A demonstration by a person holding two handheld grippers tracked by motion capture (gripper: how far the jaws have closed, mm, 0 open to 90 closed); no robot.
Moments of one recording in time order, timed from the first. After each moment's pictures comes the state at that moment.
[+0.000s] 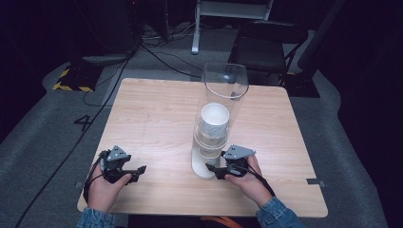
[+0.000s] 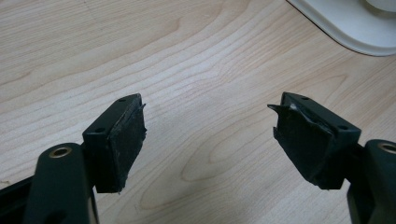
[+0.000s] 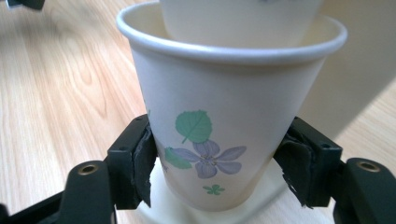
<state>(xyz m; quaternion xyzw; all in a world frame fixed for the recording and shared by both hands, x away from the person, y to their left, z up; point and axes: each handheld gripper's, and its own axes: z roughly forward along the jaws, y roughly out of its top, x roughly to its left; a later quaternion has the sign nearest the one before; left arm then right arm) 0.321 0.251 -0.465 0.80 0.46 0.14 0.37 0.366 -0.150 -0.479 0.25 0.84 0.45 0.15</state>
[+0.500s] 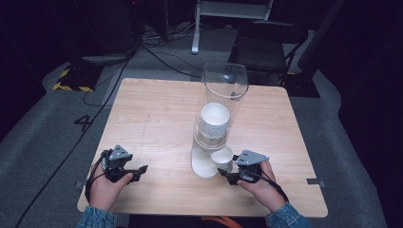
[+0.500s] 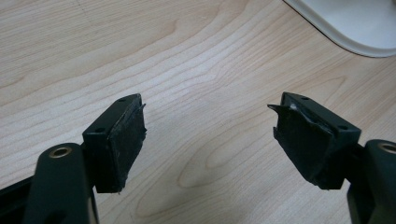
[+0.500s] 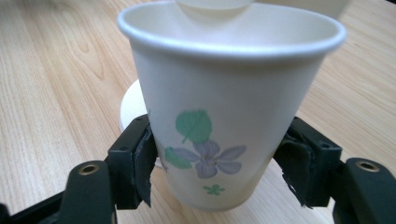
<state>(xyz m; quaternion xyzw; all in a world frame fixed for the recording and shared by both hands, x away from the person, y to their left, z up) 0.324 0.247 -0.465 0.80 0.45 0.13 0.36 0.346 -0.184 -0.468 0.25 0.85 0.43 0.17</state>
